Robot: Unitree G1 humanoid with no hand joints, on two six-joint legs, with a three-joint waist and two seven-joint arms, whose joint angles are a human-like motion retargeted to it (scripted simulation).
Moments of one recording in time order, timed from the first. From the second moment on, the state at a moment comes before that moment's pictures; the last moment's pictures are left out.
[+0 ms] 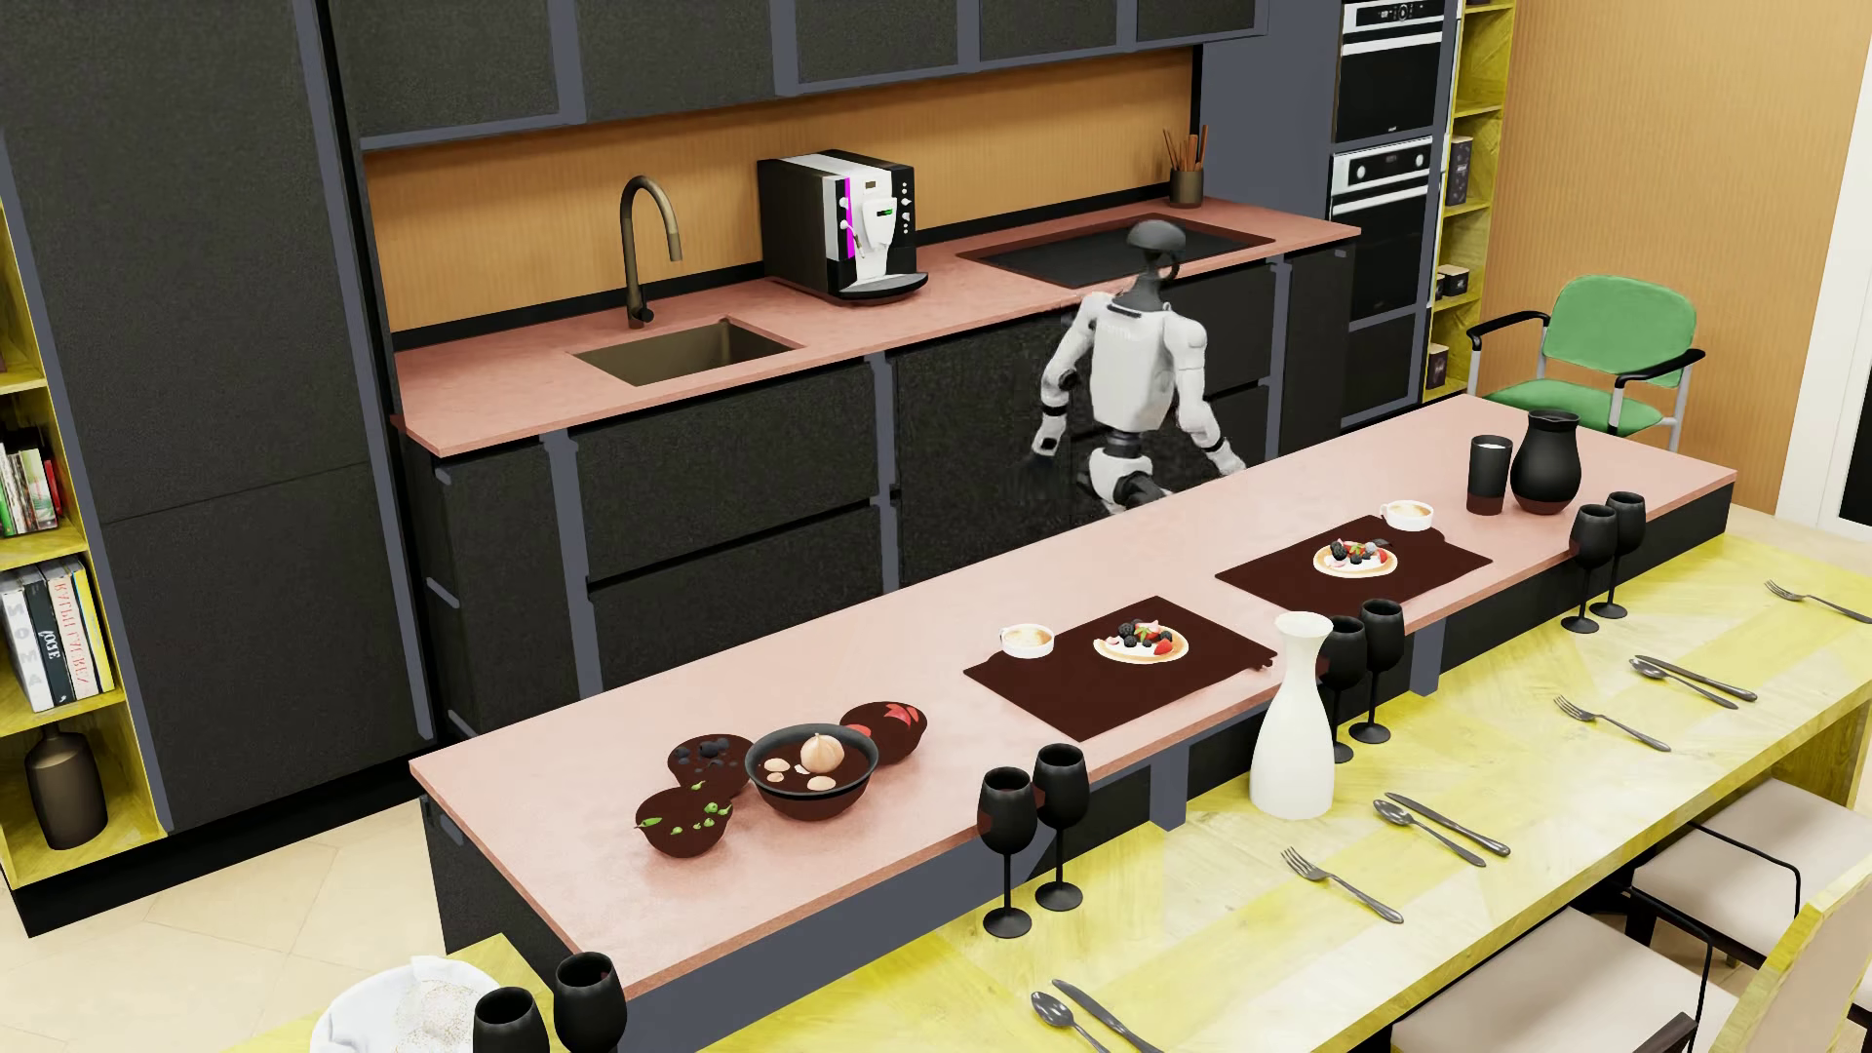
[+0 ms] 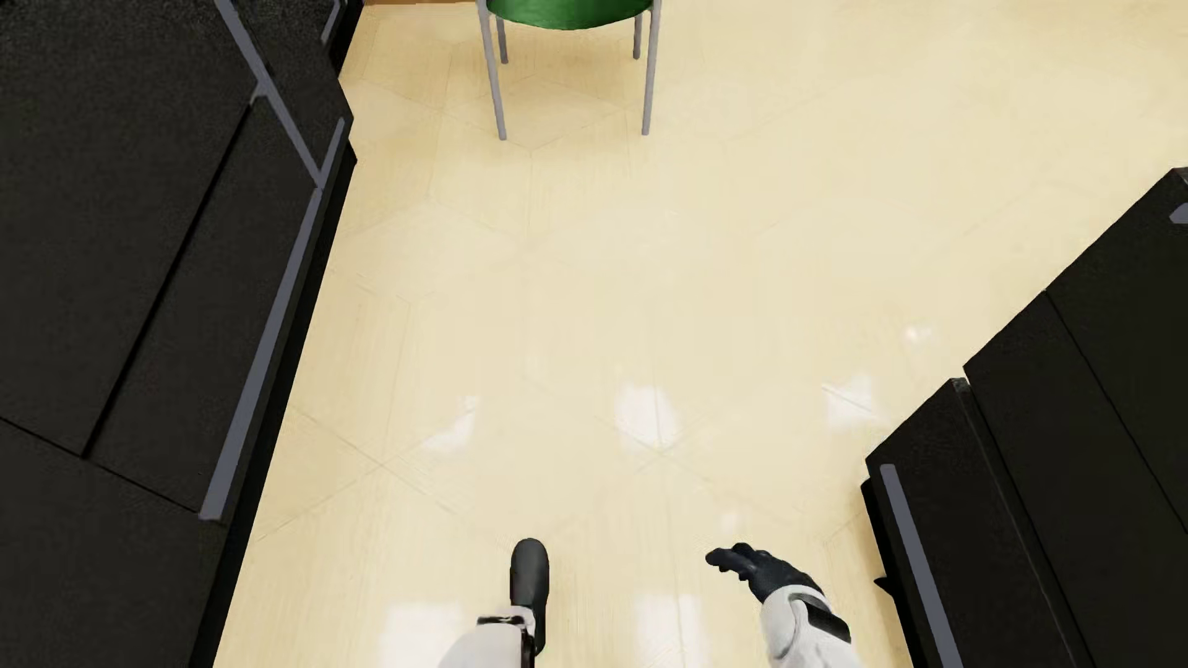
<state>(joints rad) -0.72 0.01 0.08 0.08 0.01 0.03 0.05 -0.08 0.01 0.30 0.41 0.44 -0.09 -0.13 -0.48 0.21 -0.27 -0.11 0.01 -0.03 0.38 0.85 0.64 0.56 -0.68 0.30 0.28 -0.06 0.00</state>
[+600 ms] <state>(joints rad) -0.08 -0.82 -0.01 0.12 -0.11 0.03 0.18 -0.15 0.03 1.37 0.88 0.25 0.41 -0.30 0.02 0.16 -0.22 -0.05 -0.08 -0.01 0.27 0.15 0.62 0.47 -0.75 -0.08 0.41 0.26 0.11</state>
